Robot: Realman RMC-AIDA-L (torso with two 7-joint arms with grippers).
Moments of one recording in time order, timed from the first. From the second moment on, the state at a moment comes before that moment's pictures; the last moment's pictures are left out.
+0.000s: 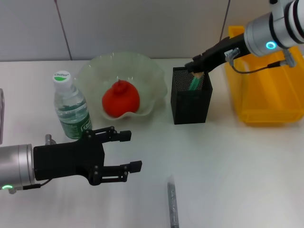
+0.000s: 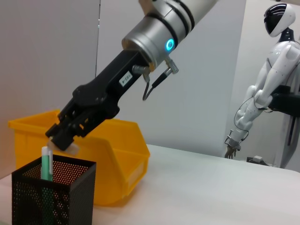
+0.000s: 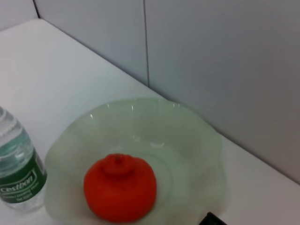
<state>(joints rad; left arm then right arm) -0.51 -2.06 0.74 0.53 1.92 1.66 -1.09 0.94 2.07 -0.99 -0.93 -2.50 -1.20 2.24</state>
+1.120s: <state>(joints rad) -0.50 -2.06 0.73 0.53 1.92 1.67 -1.09 0.64 2.06 -0.98 -0.97 -1.71 -1.42 1.75</state>
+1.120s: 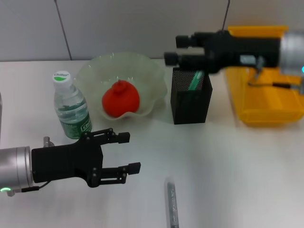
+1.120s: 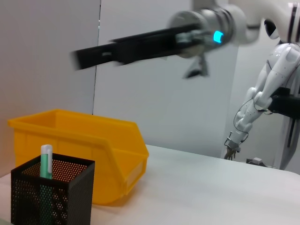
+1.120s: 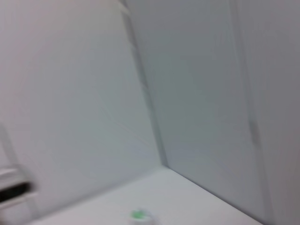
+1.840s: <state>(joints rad) -0.50 -2.06 0.73 0.54 1.92 1.69 -1.22 0.45 1.99 -0.97 -0.72 -1.82 -1.77 1.46</state>
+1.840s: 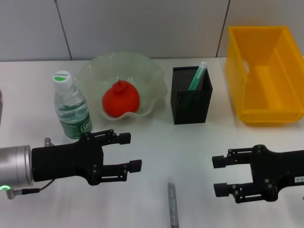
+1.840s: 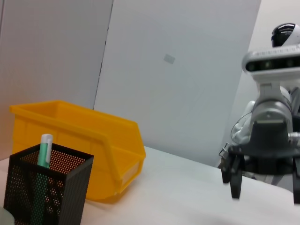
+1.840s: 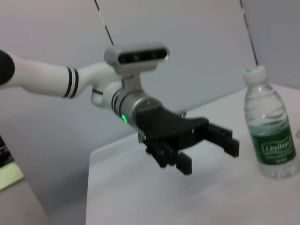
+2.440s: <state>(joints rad) -0.47 -2.06 0.72 0.54 1.91 1.68 -1.16 0.70 1.96 -0.99 -0.84 -2.15 -1.80 2.28</state>
